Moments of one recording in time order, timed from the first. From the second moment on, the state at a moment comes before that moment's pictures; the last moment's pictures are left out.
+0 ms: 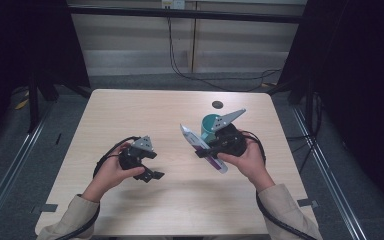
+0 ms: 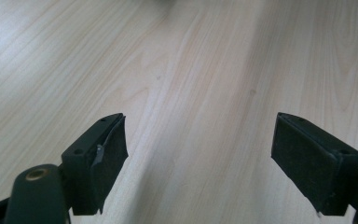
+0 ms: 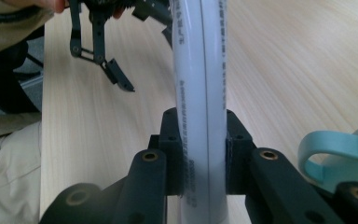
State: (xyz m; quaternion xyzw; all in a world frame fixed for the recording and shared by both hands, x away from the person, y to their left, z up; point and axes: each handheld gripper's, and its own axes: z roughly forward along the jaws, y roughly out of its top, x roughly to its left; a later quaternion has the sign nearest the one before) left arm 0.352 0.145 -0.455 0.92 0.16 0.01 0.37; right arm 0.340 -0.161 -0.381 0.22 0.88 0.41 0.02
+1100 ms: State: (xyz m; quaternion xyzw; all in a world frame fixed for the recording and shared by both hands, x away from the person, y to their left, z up) left arm 0.340 0.161 -0.492 0.92 0.15 0.06 0.35; right arm 0.360 -0.168 -0.356 0.27 0.83 0.48 0.04
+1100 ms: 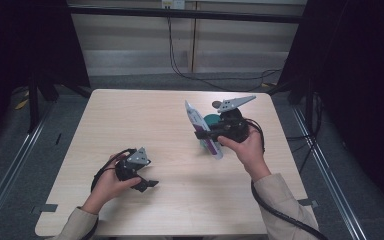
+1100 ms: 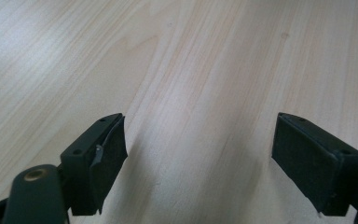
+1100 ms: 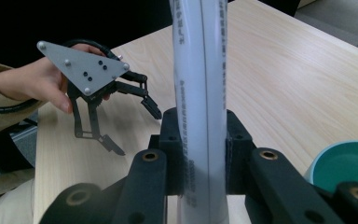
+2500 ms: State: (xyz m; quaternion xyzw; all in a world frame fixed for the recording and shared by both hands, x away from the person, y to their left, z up) left arm 0.338 0.165 -0.510 0.91 0.15 0.05 0.39; right arm 0.397 -0.172 -0.340 0.32 0.78 0.53 0.10
